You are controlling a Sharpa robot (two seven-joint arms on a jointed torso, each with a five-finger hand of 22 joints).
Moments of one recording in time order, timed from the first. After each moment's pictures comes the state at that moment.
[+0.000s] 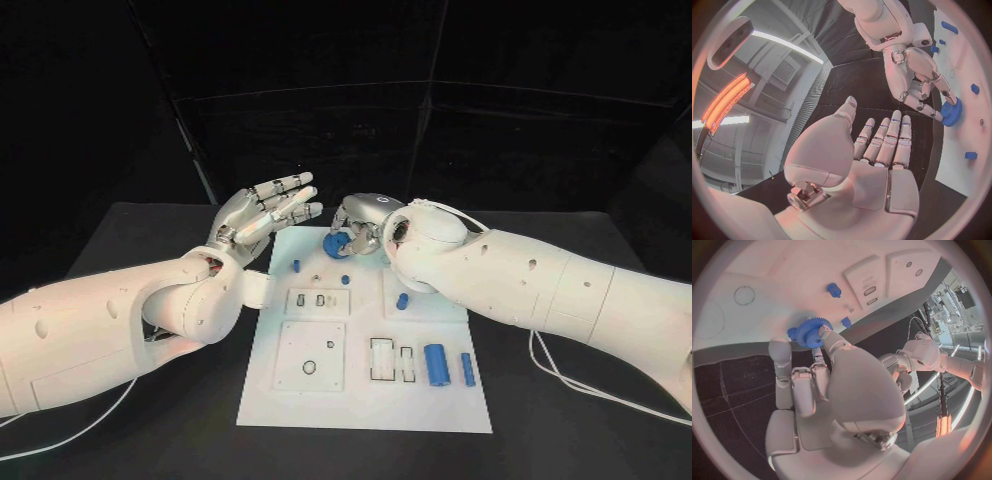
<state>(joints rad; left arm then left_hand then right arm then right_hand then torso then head) 1.27 -0.92 -0.10 1.65 0.03 -0.37 0.62 1.32 0.07 0.02 0.09 0.04 0.62 0.18 0.06 0.06 0.63 0.25 0.06 0.05 0.75 0.23 0.10 0.07 0.12 0.58 0.29 0.09 0.06 1.26 -0.35 0.04 1.17 -1.57 -0.20 -0.23 1.46 -0.06 0.24 0.05 0.15 0.98 0.13 0.17 0.06 1.44 0.05 1.42 1.31 1.46 -0.01 1.54 1.31 0.17 1.18 0.09 1.16 0.71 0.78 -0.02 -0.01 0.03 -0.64</state>
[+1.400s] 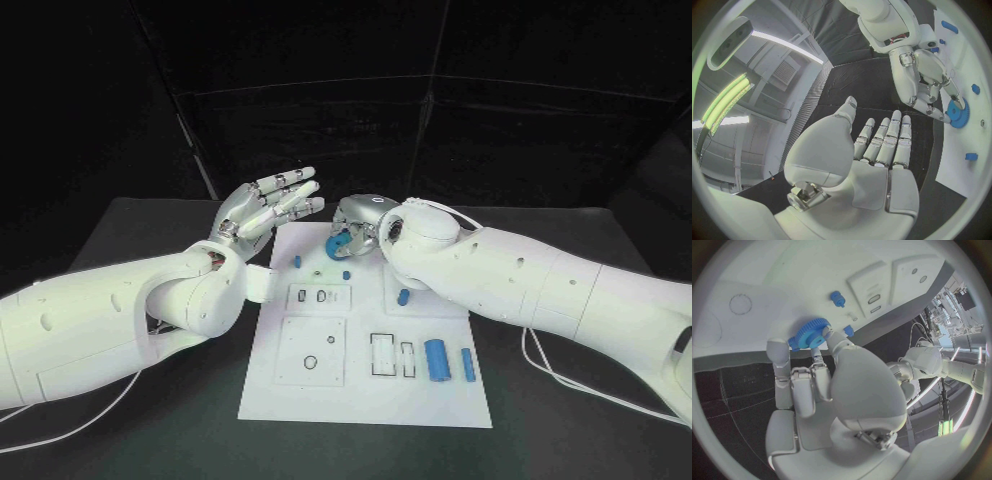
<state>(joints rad) 1.27 -0.91 -0.10 1.64 0.03 -0.37 0.62 1.32 0.07 0.02 0.09 0.04 0.62 0.18 0.06 0.06 0.63 0.25 0.06 0.05 0.75 0.23 0.10 0.07 0.12 0.58 0.29 0.09 0.06 1.25 -0.31 0.03 1.11 -1.60 -0.16 -0.22 1.40 -0.09 0.25 0.04 0.15 0.98 0.15 0.15 0.06 1.43 0.06 1.41 1.31 1.46 -0.01 1.54 1.31 0.15 1.19 0.09 1.17 0.71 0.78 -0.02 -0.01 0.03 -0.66</state>
